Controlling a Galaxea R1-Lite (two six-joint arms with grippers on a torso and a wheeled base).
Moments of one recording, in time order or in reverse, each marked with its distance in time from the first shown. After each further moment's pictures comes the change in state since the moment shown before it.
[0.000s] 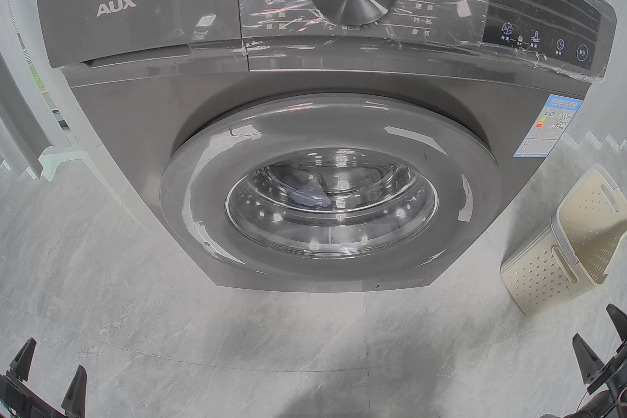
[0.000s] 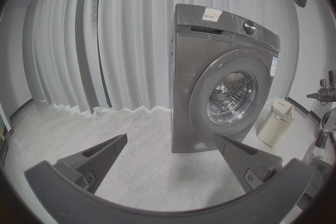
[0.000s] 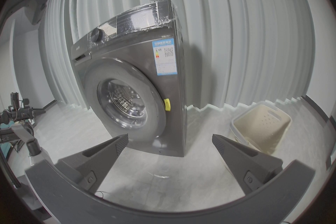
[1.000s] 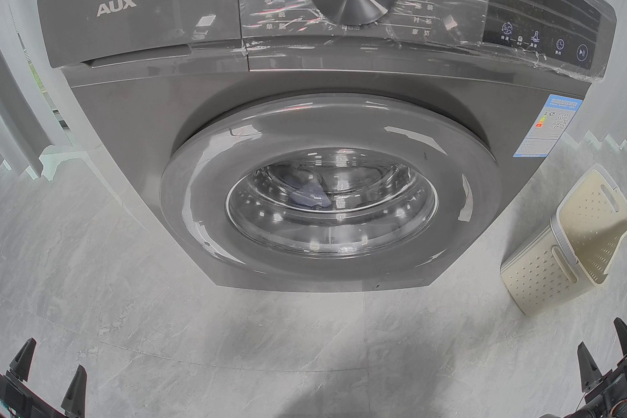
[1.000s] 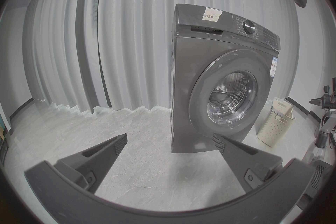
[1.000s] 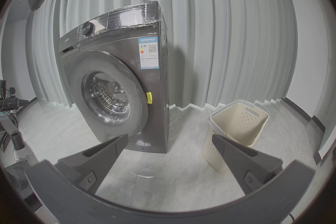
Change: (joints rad) left arm 0.000 0.000 0.000 0.000 0.000 -0.001; right arm -0.061 -0.231 0.000 0.202 -0.091 -0.028
